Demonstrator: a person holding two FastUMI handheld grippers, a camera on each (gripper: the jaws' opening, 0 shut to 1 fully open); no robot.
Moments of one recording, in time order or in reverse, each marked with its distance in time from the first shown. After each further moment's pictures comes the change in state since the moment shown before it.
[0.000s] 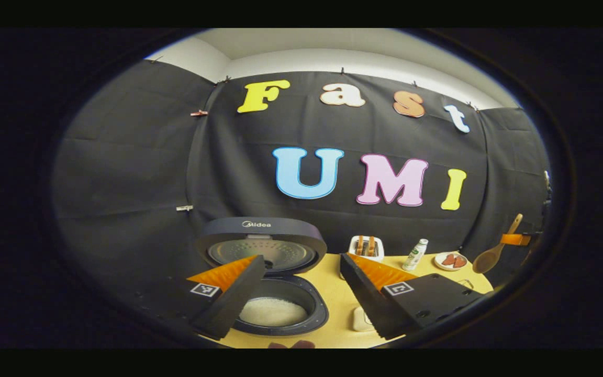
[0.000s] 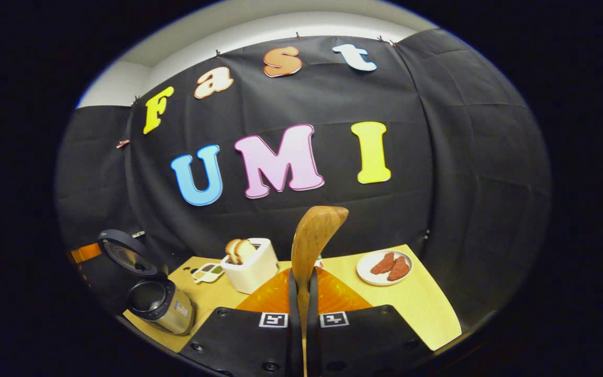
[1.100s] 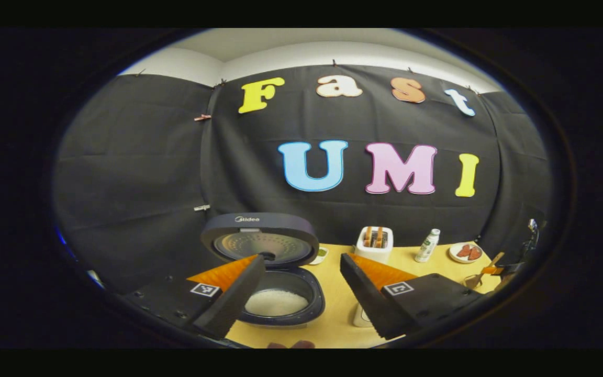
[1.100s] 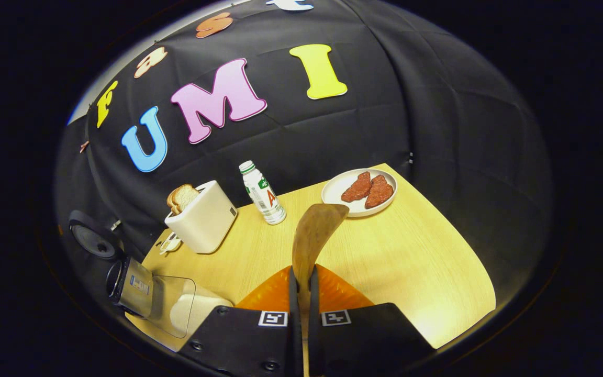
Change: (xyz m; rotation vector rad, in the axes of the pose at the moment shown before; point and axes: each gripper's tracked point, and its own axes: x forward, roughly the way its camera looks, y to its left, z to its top) left arm -0.020 -0.033 0.002 0.092 0.061 0.115; right arm 0.058 -0.094 -0.167 0.188 0.296 -0.085
